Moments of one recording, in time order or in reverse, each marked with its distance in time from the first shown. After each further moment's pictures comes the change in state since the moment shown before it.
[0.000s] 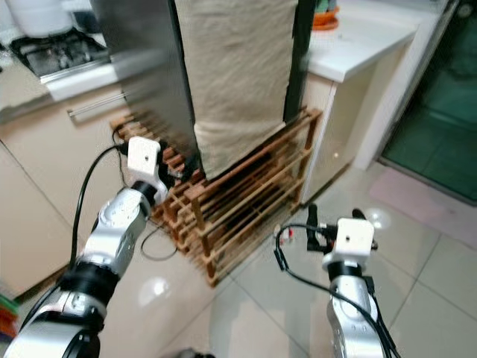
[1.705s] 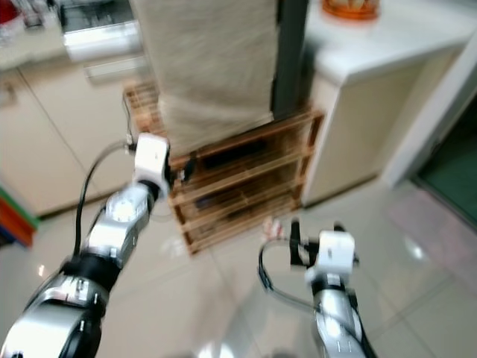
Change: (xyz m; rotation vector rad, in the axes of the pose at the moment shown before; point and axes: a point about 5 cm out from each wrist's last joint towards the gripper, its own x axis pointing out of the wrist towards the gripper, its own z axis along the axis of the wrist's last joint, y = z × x) left arm 0.011 -0.004 -0.006 0.059 0.113 0.069; right arm -0.023 0.018 -0.011 0.012 0.071 0.041
